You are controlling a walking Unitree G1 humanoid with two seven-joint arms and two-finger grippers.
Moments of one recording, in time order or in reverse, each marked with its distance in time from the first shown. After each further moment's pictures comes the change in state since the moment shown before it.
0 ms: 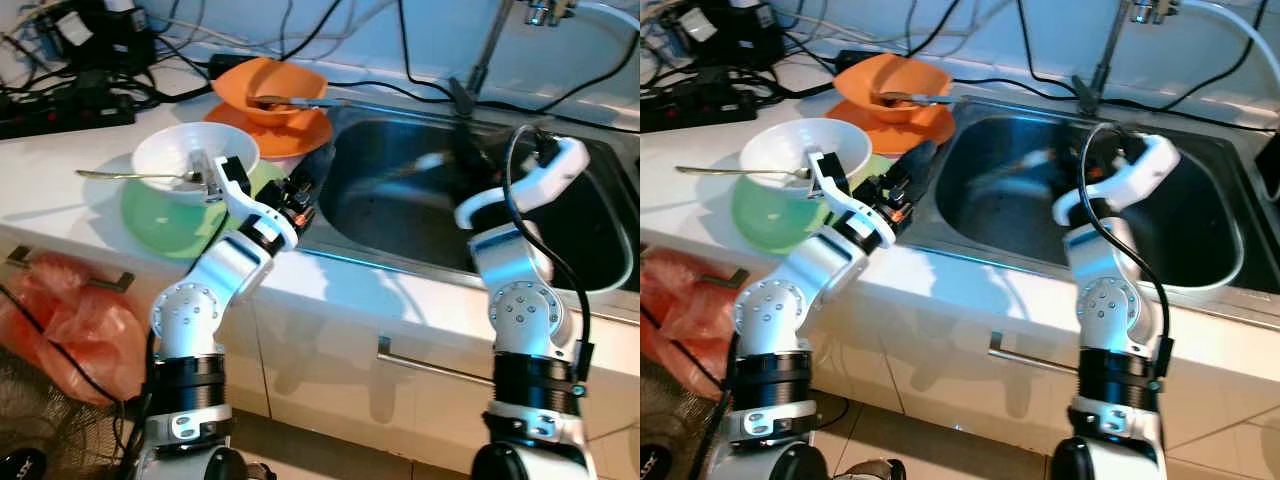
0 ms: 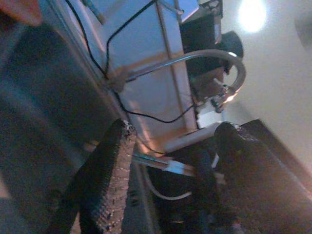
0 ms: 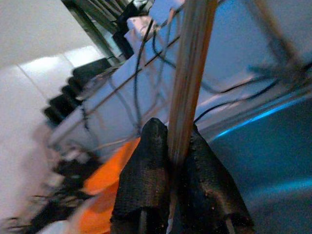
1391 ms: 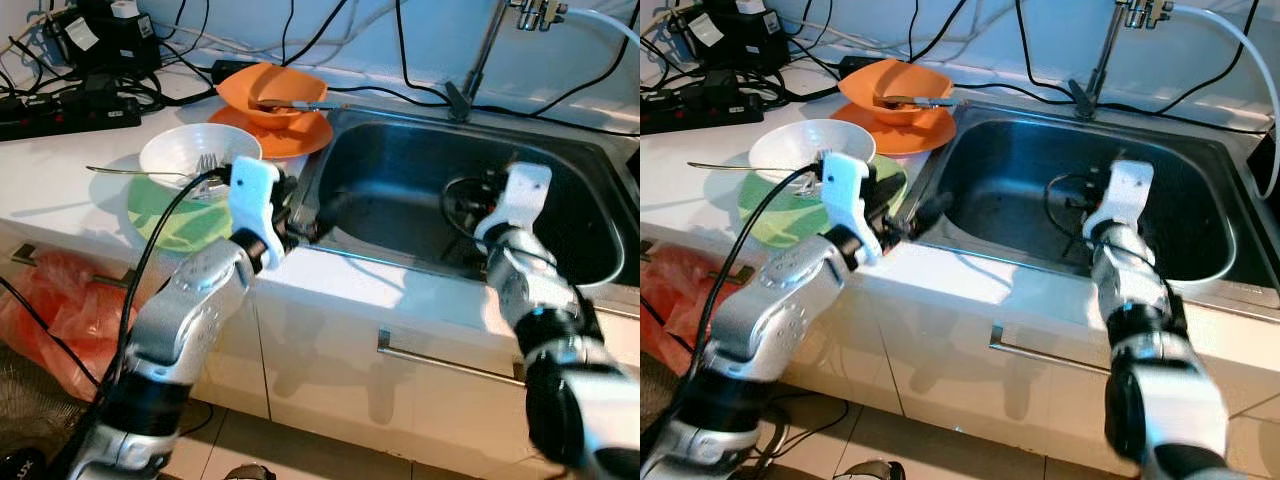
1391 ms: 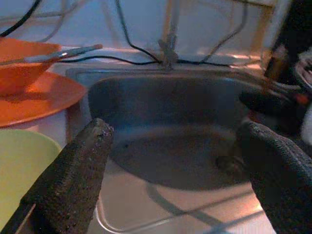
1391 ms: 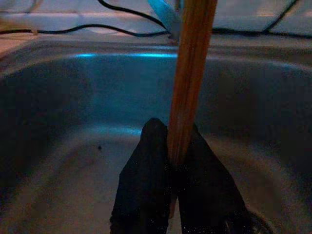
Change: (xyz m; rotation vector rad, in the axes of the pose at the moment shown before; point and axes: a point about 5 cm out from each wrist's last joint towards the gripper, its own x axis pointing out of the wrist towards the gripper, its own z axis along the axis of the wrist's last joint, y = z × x) left arm -0.019 0.005 -0.006 1.099 0.179 0.052; right arm 0.021 -0.090 -0.023 -0.617 0.318 -0.290
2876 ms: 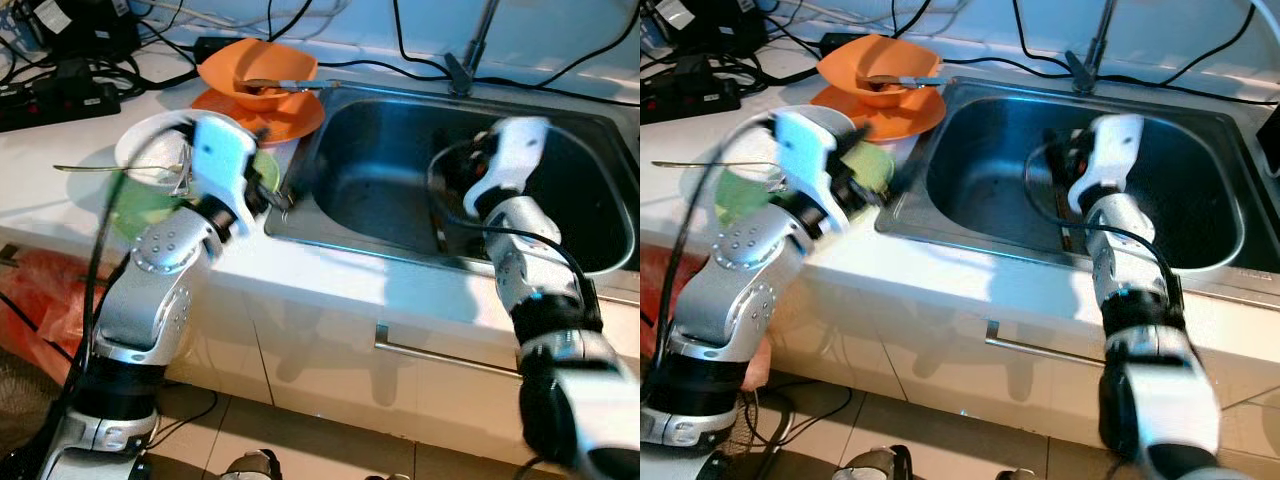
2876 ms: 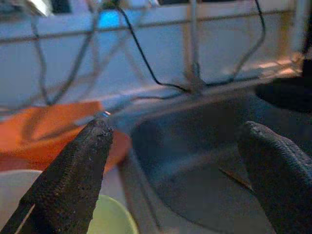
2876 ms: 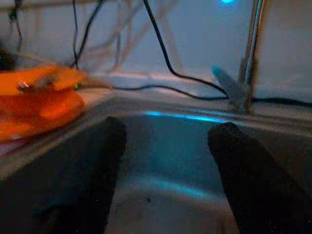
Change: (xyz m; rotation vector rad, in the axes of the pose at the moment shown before) left arm -0.009 0.030 0.045 0.266 -0.192 0.101; right arm -0.008 0.034 0.049 -0.008 -0.281 0.274
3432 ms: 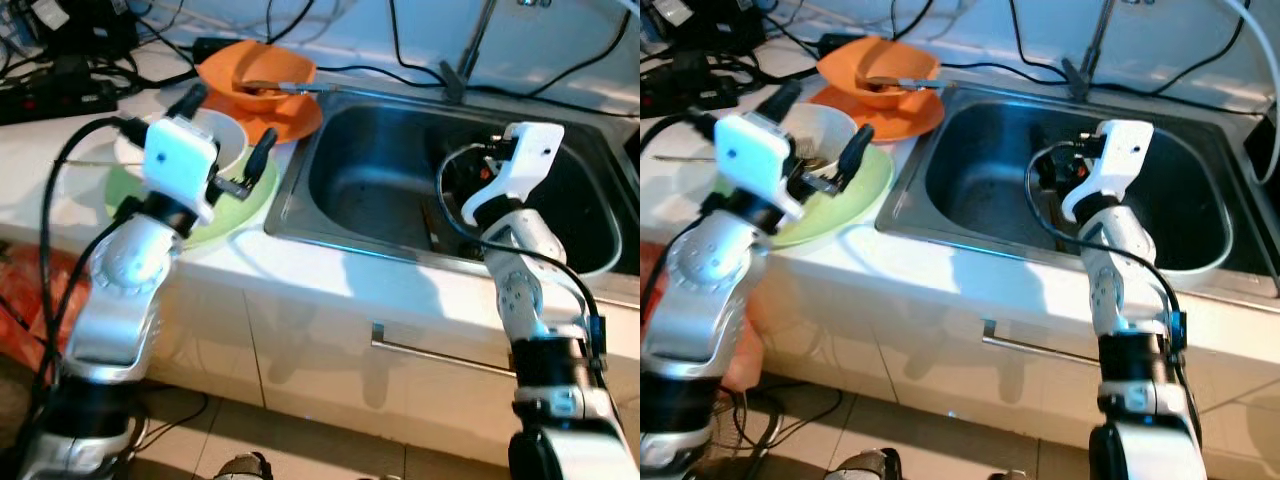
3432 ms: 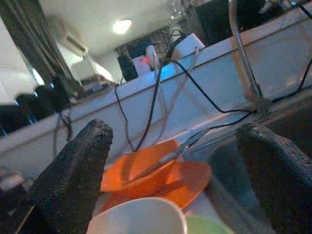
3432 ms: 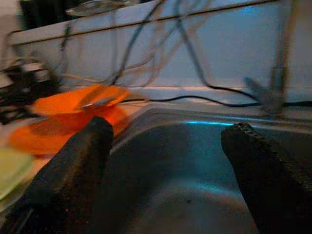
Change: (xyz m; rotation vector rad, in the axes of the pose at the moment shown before) left arm -0.039 0.022 0.011 0.391 -0.143 0.155; right arm -0.029 0.031 0.014 0.130 -0.019 0.096
